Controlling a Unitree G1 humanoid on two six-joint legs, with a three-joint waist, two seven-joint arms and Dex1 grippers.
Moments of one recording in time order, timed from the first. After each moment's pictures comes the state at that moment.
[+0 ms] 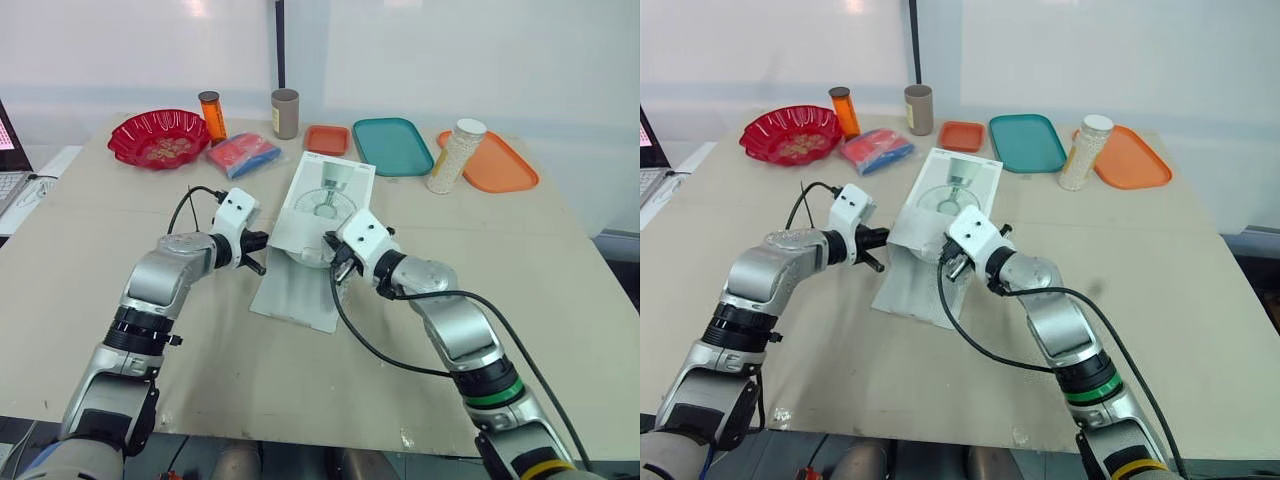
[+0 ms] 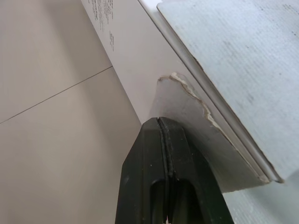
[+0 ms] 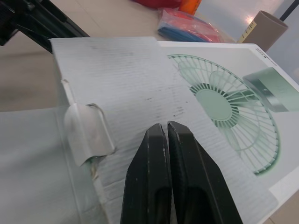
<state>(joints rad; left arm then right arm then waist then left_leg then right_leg) -0.71 0.43 -0.12 0.13 -0.26 0.77 -0.60 -0.55 -0.37 0.27 -0.17 -0.04 0.51 0.50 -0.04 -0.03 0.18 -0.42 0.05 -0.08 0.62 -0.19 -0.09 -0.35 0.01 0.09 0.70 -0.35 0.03</state>
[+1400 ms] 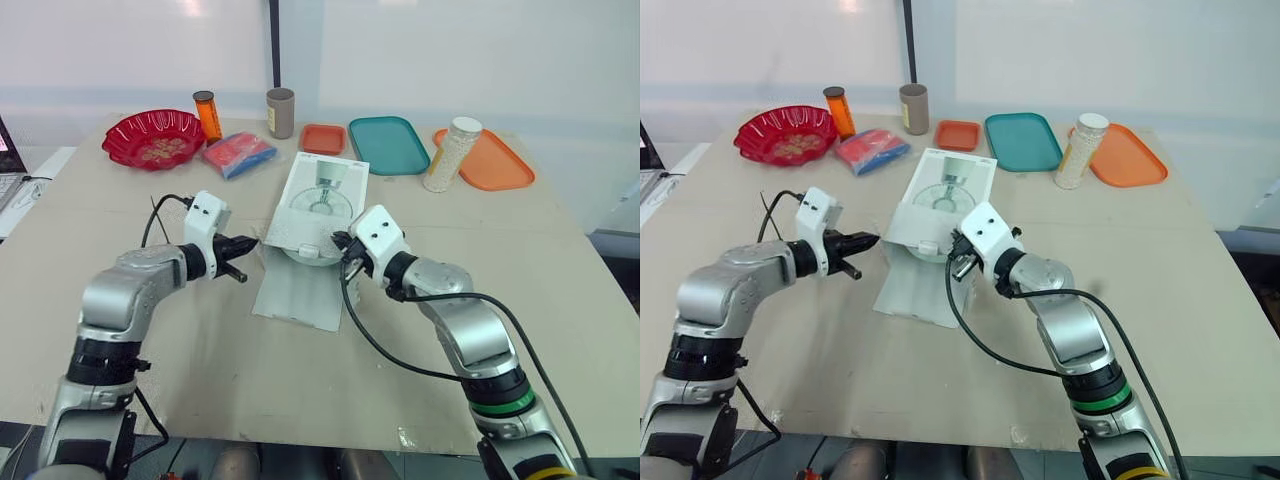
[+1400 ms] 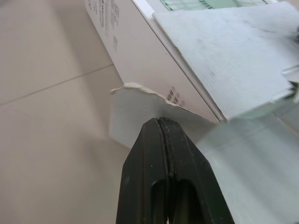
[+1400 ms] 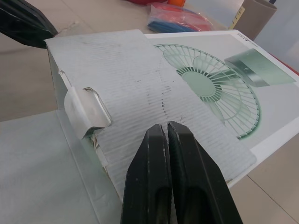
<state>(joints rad) -0.54 0.50 0.05 -0.14 -0.42 0.93 -0.62 -0.50 -0.35 0.22 -0.30 0.01 0.64 0.49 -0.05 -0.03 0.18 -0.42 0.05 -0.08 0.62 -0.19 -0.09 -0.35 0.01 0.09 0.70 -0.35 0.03</state>
